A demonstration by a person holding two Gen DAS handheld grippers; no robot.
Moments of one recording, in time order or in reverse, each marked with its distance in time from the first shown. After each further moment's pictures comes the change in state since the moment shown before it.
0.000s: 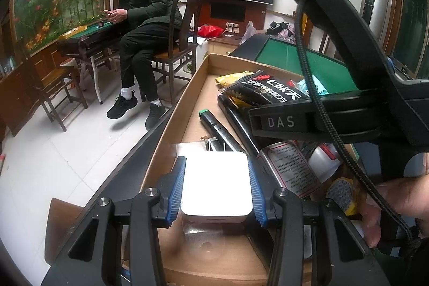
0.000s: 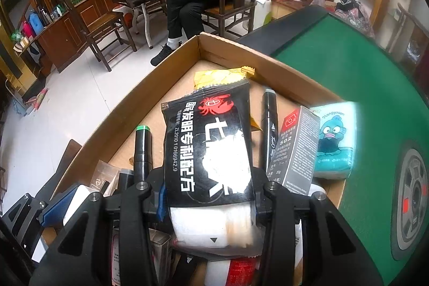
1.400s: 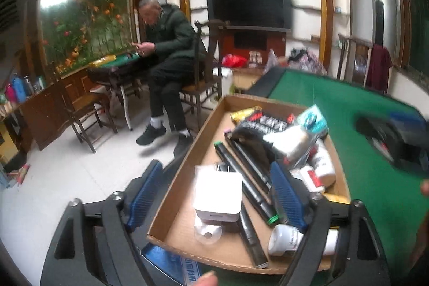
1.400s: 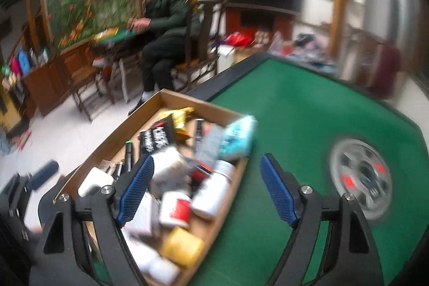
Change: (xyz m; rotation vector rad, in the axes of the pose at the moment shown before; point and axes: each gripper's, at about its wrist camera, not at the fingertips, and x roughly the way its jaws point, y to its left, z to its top) left arm -0.065 -0.028 -0.004 -0.002 -0.195 0.168; right arm -0.124 -0.025 -0.070 0.109 -0.347 -0.146
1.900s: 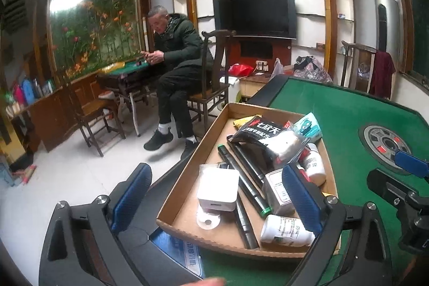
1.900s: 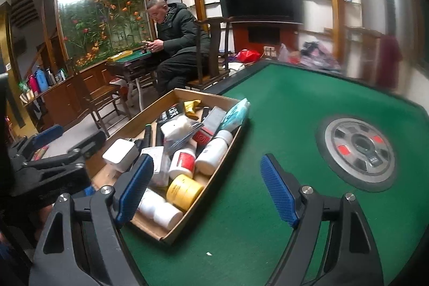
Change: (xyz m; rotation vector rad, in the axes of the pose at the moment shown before) left arm -0.028 -0.009 -0.006 0.023 -0.040 0.051; right arm -0.047 -0.004 -0.054 0.026 -0.093 0.115
